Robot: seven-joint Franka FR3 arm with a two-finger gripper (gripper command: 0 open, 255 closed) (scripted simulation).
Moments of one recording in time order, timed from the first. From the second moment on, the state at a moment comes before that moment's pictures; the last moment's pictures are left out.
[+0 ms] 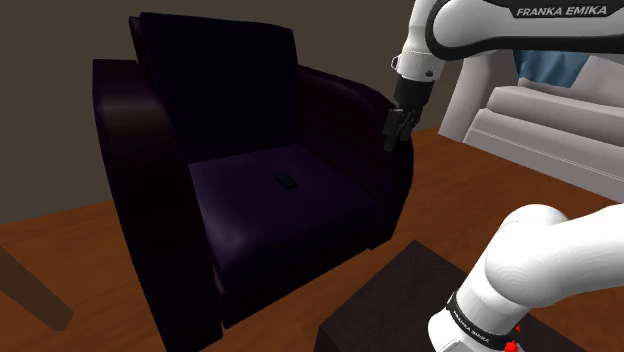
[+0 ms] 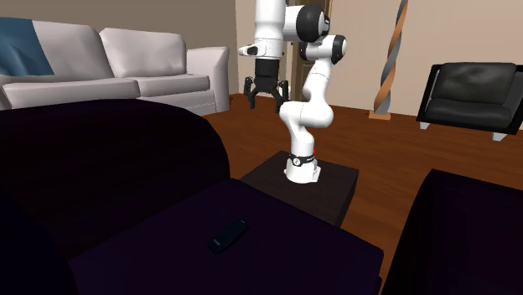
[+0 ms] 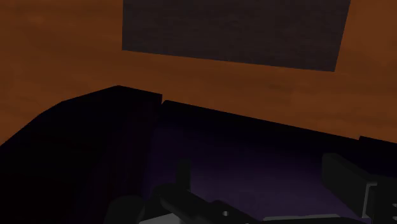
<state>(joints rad) 0.01 -0.77 -0.03 -2.41 -0.07 1.66 -0.12</state>
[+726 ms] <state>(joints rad) 0.02 -0.43 0.03 -2.30 -0.03 1.86 0.00</state>
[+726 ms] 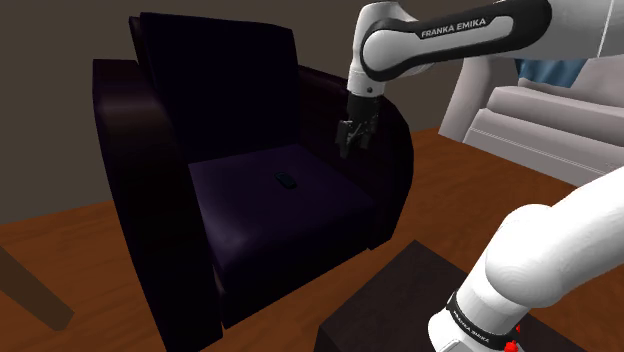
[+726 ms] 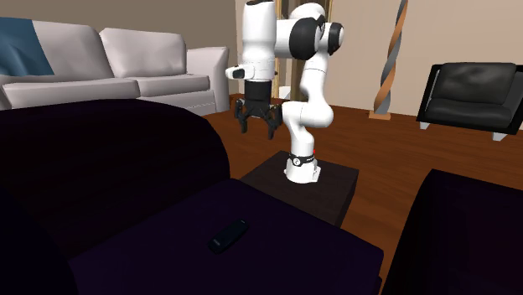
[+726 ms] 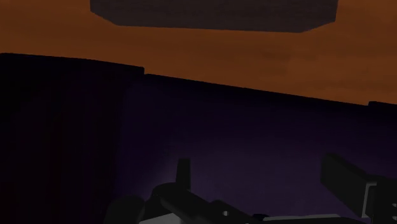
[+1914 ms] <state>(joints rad) 0.05 0.30 0.08 -1.77 -0.03 1.99 0.21</state>
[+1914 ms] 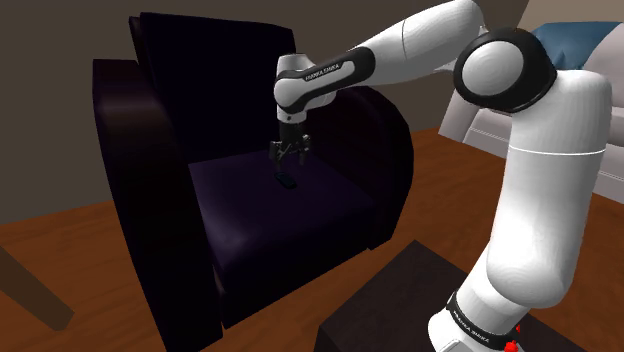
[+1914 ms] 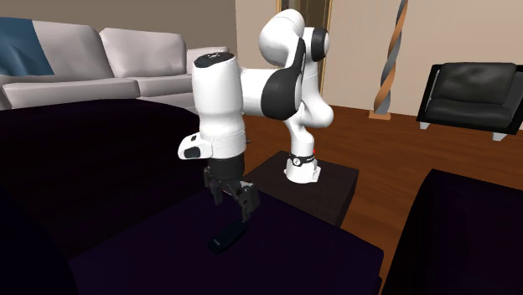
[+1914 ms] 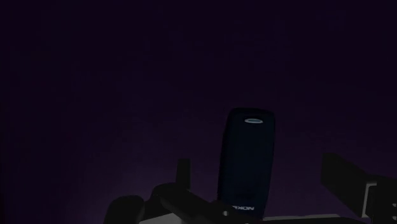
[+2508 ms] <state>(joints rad) 0.06 0.42 0.07 -1.72 -0.04 2.06 0.22</state>
